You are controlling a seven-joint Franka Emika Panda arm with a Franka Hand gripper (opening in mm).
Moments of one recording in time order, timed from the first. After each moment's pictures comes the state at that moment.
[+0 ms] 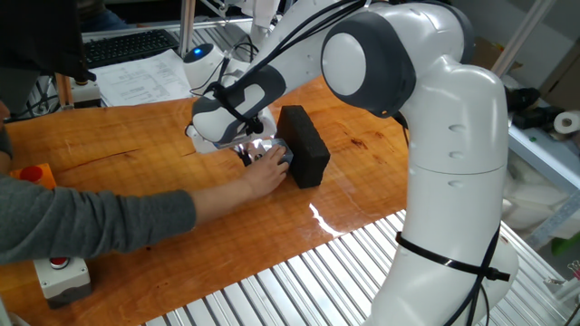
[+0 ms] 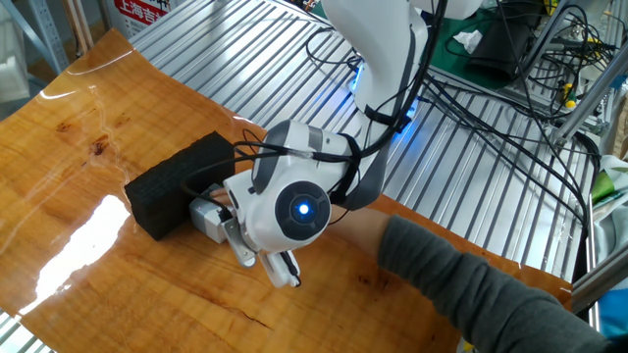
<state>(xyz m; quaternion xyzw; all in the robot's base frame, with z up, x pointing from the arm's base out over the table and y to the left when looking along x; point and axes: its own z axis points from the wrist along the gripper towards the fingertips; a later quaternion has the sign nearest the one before) 0.553 -0.021 0.079 -0.21 -0.95 0.22 0.06</state>
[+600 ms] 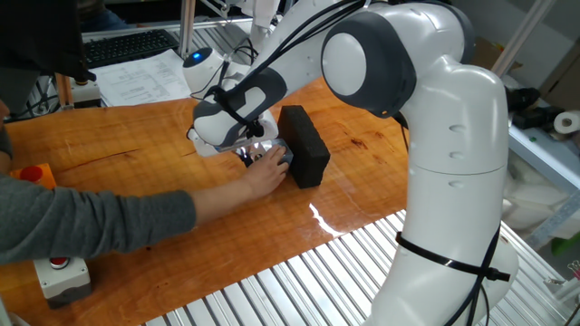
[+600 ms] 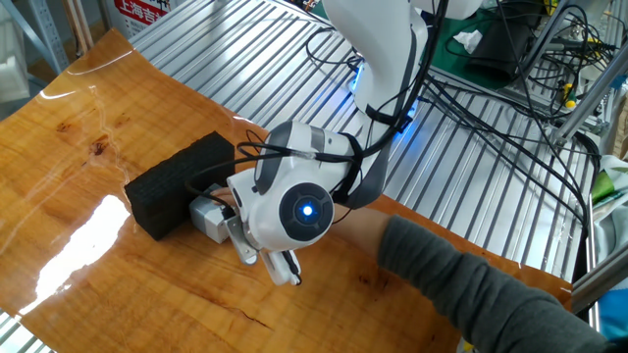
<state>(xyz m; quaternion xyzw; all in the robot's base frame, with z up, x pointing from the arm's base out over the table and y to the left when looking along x) 0.547 -0.023 0.077 -0.21 -0.95 0.23 0.06</state>
